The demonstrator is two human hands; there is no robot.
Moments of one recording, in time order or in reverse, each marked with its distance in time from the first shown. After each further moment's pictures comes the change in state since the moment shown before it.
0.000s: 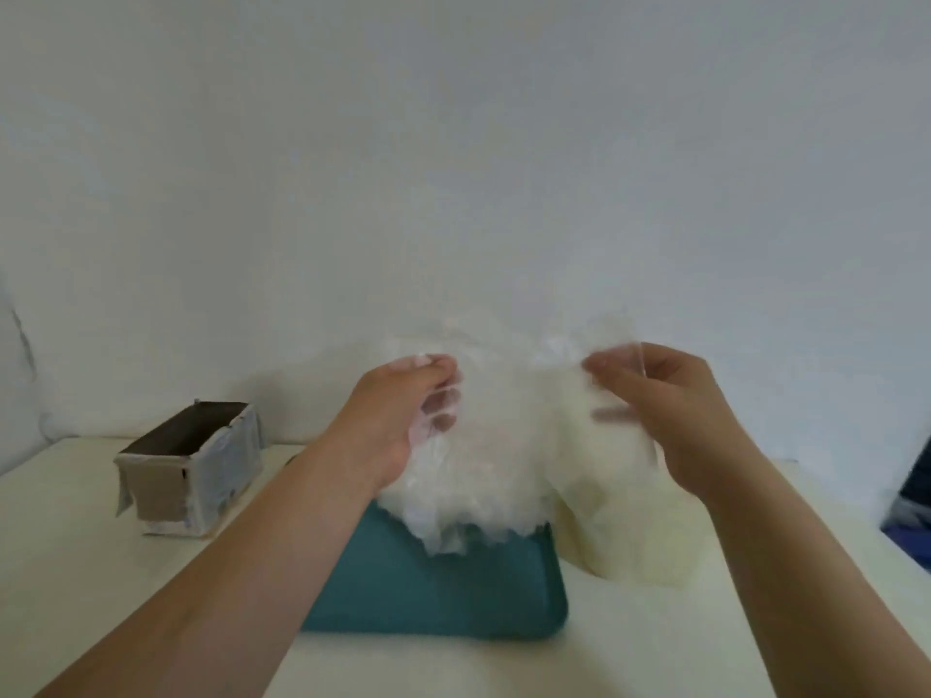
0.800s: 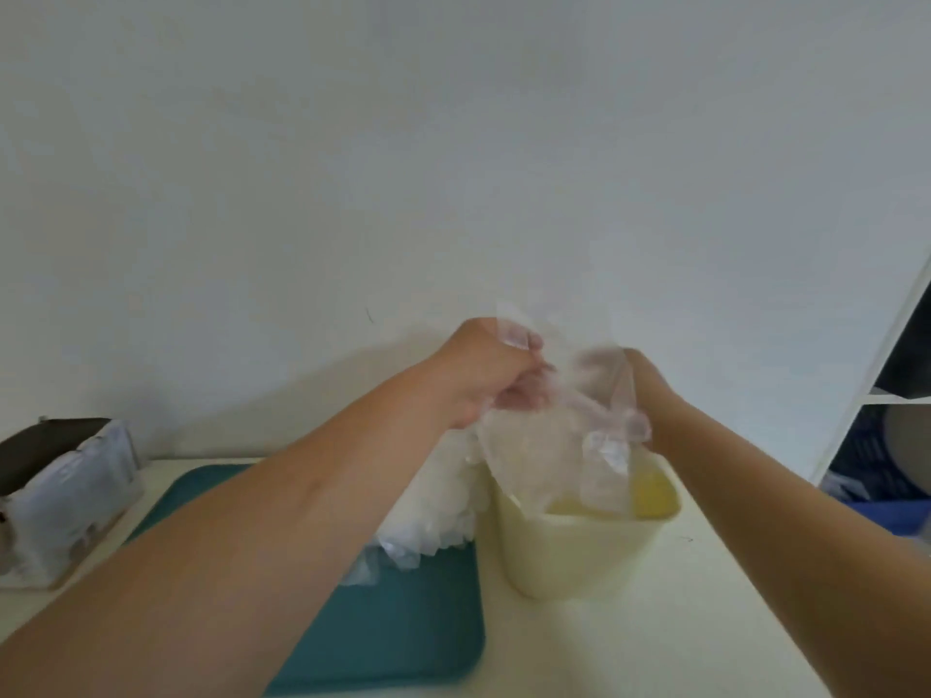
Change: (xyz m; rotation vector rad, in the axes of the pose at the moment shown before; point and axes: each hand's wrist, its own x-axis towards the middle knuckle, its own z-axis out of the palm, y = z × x) left_hand 0.057 -0.027 0.164 0.348 -0.319 -0.034; right_hand 0.096 0.071 -0.080 -0.707 -0.056 0.239
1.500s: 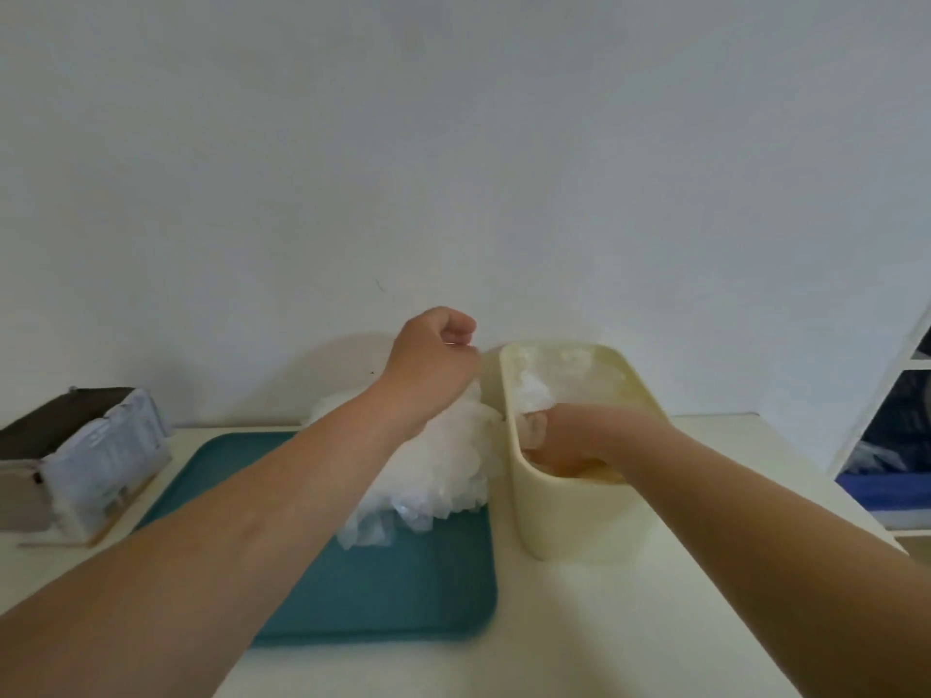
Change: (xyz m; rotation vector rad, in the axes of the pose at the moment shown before) left_hand -0.014 -0.045 -0.048 0.369 0.357 0.185; right_hand -0.026 -0.015 0.067 -0.876 -0.610 -0.115
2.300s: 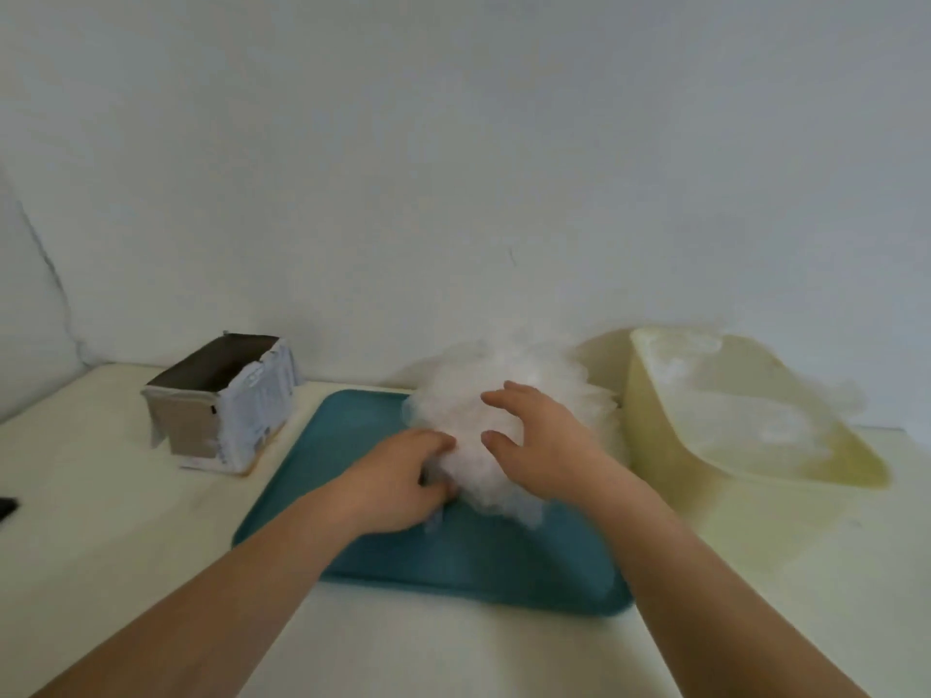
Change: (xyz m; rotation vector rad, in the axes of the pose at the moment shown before) left_hand -0.081 -0.147 -0.133 0.638 -0.361 -0.034; right_hand -0.003 -0.157 0.034 0.539 0.427 -0.314
